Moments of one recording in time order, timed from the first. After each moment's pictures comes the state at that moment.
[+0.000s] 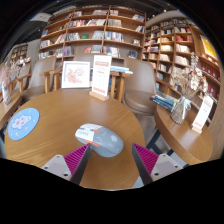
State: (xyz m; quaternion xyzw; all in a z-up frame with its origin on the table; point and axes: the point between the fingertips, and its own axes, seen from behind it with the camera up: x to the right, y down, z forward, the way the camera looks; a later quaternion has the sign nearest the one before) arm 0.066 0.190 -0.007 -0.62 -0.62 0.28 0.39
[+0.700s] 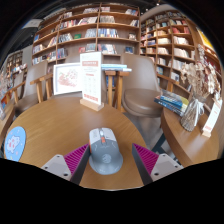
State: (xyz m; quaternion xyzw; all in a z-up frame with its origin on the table) arm -0.034 0.209 -0.013 -0.65 -0.61 0.29 0.36
